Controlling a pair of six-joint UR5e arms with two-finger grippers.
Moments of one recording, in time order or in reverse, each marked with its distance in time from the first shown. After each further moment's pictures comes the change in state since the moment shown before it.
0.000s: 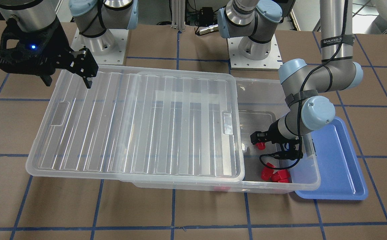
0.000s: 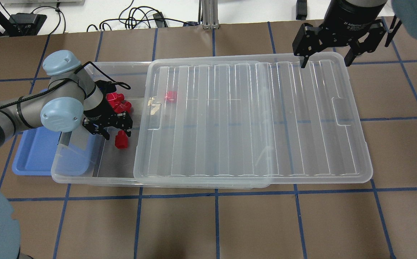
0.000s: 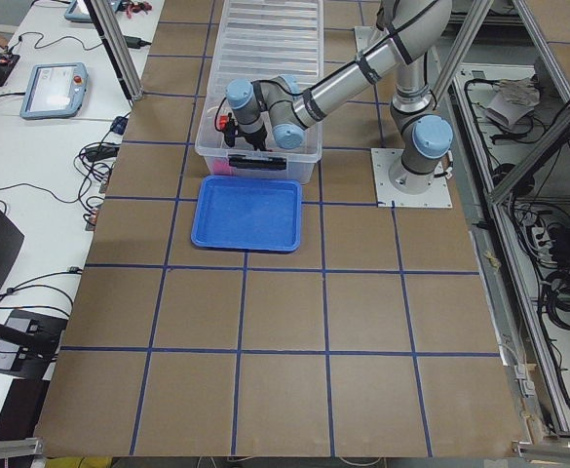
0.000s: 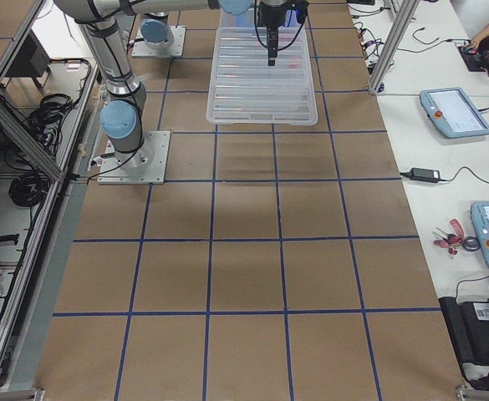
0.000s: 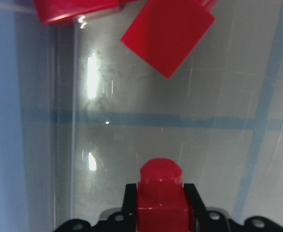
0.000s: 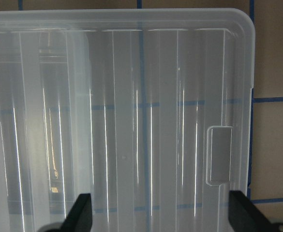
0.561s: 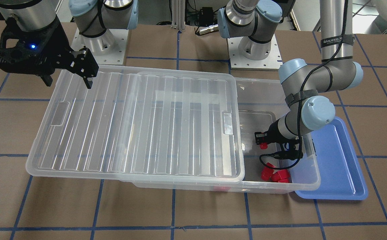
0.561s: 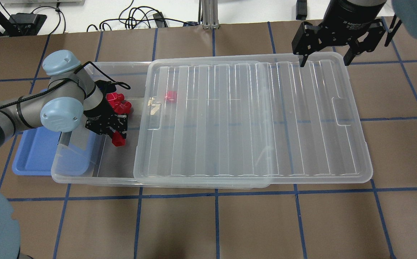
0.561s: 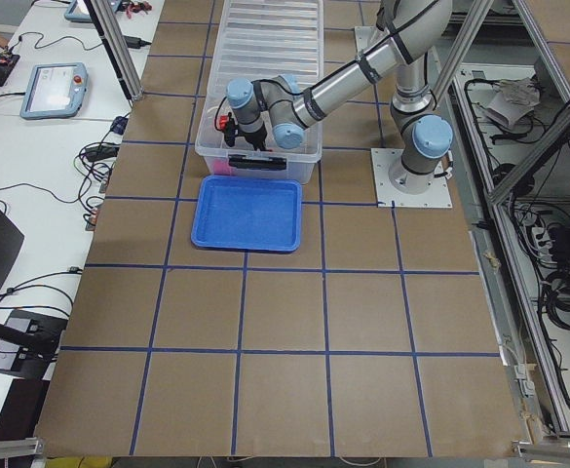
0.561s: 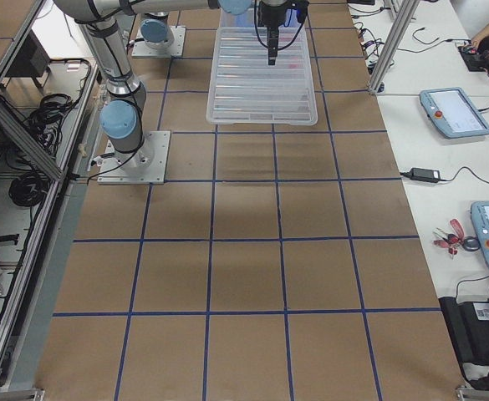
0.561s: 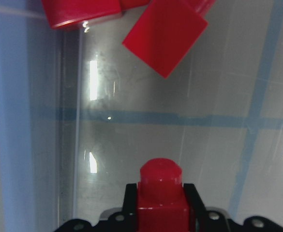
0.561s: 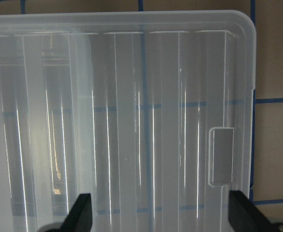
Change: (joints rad) left arm 0.000 -0.005 -0.002 -0.001 0.000 0.000; right arm 0.000 0.000 -0.001 -0.006 0.008 0.004
